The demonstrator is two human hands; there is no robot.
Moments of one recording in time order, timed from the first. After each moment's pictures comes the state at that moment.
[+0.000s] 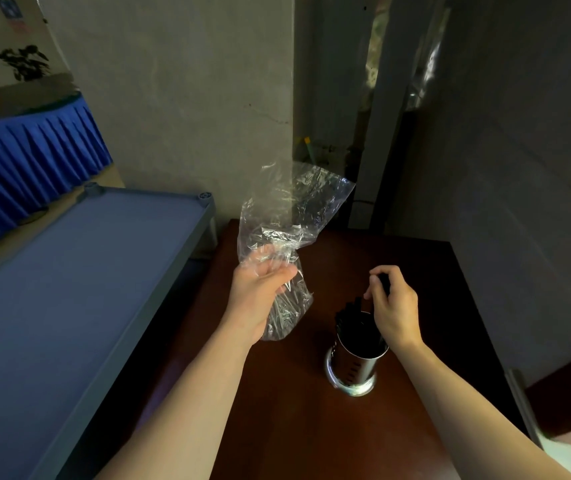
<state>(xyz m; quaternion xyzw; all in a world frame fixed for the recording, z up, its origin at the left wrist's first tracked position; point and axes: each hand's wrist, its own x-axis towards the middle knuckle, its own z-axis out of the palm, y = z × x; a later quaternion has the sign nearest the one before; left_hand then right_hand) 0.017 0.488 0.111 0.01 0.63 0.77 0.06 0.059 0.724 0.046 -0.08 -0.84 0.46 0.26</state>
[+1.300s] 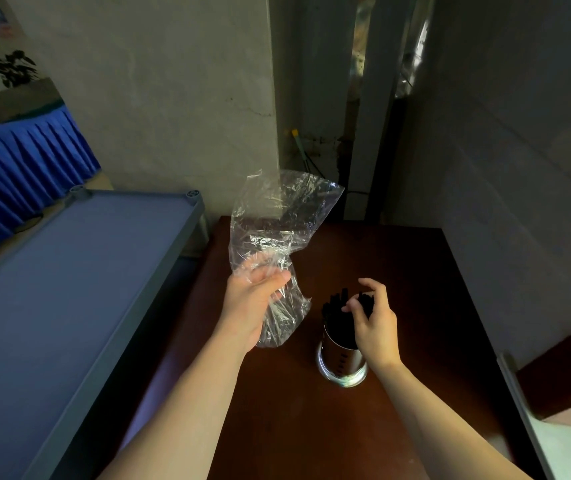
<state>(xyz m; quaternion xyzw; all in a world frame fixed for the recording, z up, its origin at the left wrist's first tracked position) 0.029 0.509 0.096 0.00 0.60 0.80 0.09 0.081 0.719 -0.005 -0.13 -0.81 0.52 0.22</state>
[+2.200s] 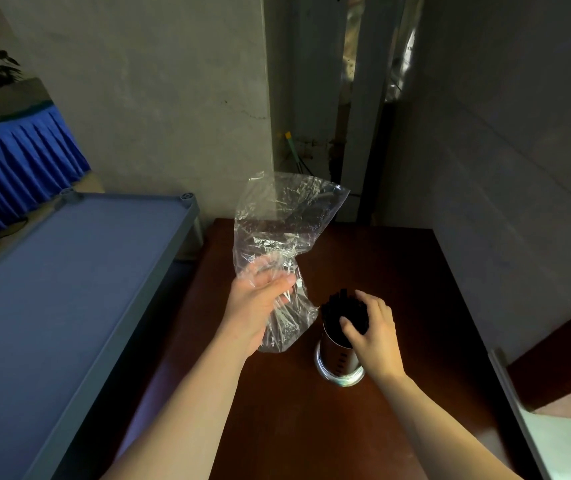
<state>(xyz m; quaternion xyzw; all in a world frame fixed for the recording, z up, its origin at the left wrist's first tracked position) 0.038 0.507 0.103 0.01 0.59 0.80 0.13 0.104 0.718 -0.008 -0.13 -0.89 0.40 0.19</state>
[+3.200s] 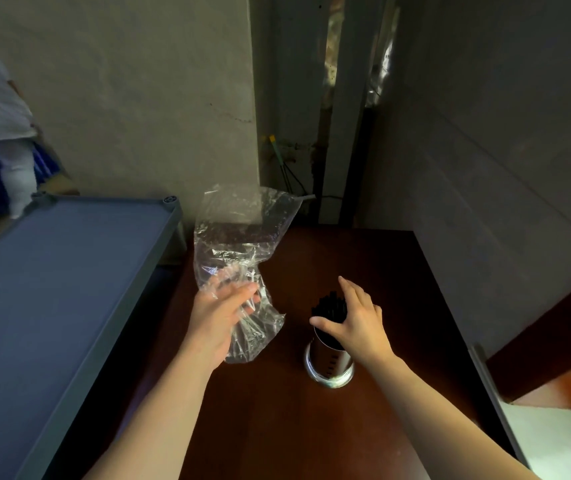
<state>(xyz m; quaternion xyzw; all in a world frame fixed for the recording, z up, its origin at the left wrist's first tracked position) 0.028 0.462 0.087 -0.01 0.56 0.82 0.13 0.087 0.712 0.022 -0.11 -0.94 0.30 0.10</state>
